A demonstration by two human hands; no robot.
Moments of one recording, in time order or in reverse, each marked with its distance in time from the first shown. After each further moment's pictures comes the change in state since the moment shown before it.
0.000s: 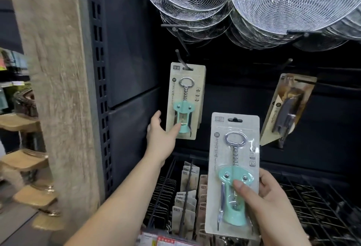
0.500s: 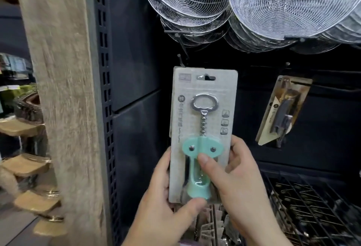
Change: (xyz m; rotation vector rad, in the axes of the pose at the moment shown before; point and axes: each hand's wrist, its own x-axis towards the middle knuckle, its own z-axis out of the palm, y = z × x) left_hand -0.152 0.016 -0.056 -0.206 -0.411 0.241; right_hand -0.015 -0.048 0.067 -0.102 -0.153 -0.244
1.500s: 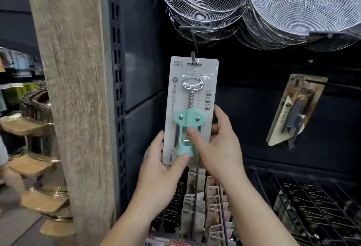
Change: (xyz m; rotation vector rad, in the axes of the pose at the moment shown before) left_hand 0.055 -0.019 -0.032 0.115 0.205 -0.068; right_hand 0.066 0.022 0.037 -0.421 0.098 -0.119
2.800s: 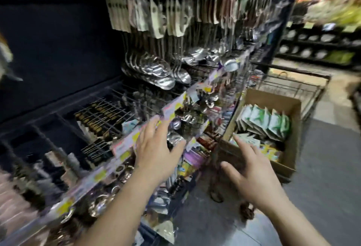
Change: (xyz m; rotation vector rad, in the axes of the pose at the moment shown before) left_hand -0.215 0.037 0.321 0.425 -1.096 0.306; right_hand -0.397 0.059 -0.321 -0.937 0.562 0.940
